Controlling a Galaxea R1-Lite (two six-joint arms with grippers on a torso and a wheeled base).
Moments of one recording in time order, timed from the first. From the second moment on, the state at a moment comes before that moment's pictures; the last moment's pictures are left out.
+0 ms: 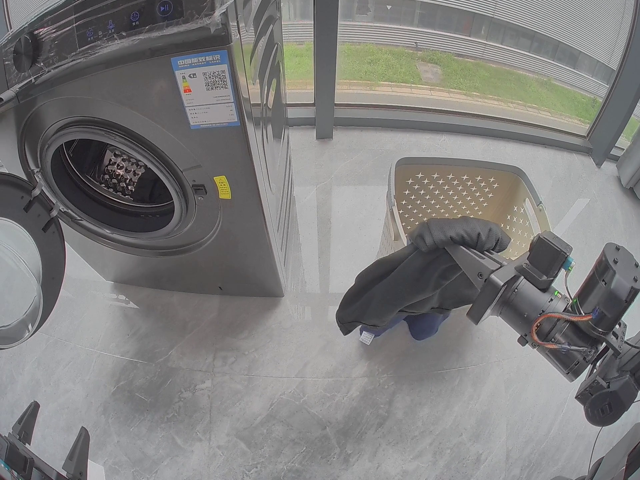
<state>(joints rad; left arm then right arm) -0.01 0.02 -0.02 0.02 -0.01 -0.03 0.64 1.66 -0.37 -1.46 -0.07 0.16</state>
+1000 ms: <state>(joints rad) -0.01 0.02 -0.02 0.02 -0.01 -0.04 0.65 1.66 -0.37 -1.46 -0.07 0.16</state>
